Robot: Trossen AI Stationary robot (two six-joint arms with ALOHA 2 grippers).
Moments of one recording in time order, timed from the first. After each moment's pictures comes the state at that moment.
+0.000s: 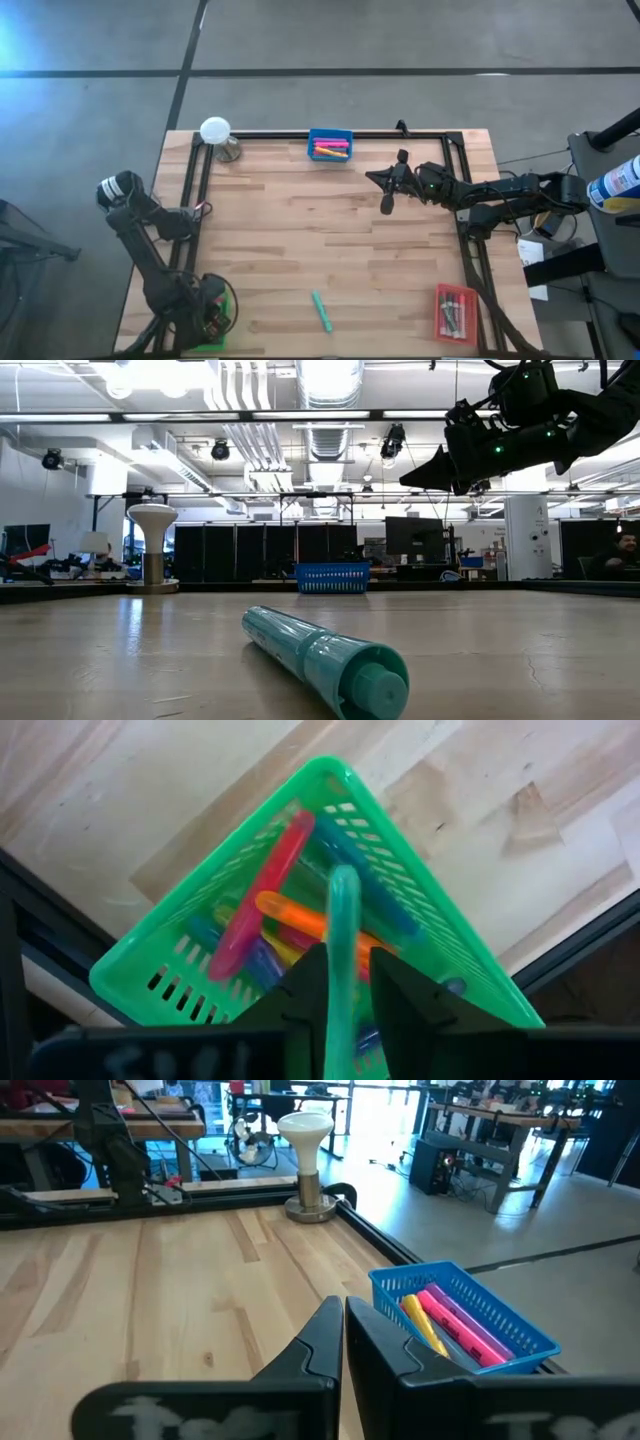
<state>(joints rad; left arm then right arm) -1.07 1.46 1.01 -0.91 -0.02 -1.97 -0.30 1.19 0.32 0.73 0.07 -0.02</state>
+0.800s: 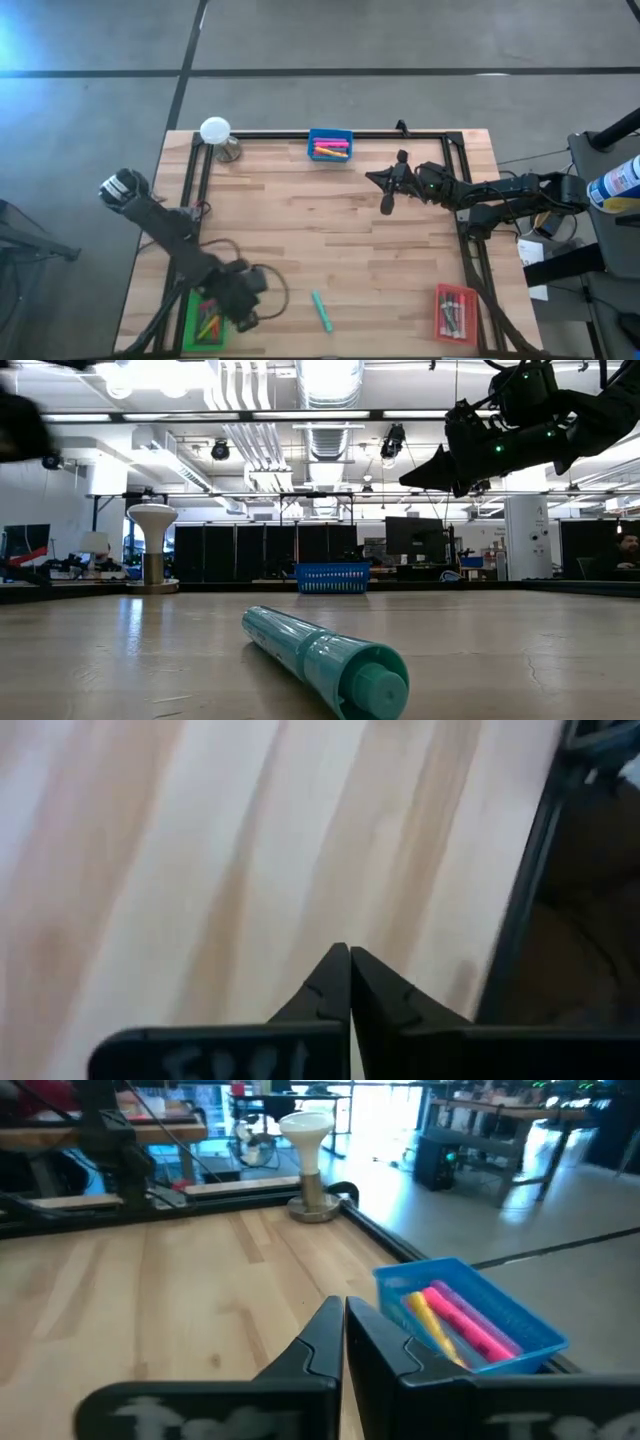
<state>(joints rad) -0.77 1.46 1.00 -0.63 -0.12 -1.17 -0.30 1.19 0.32 0.73 0.07 0.01</state>
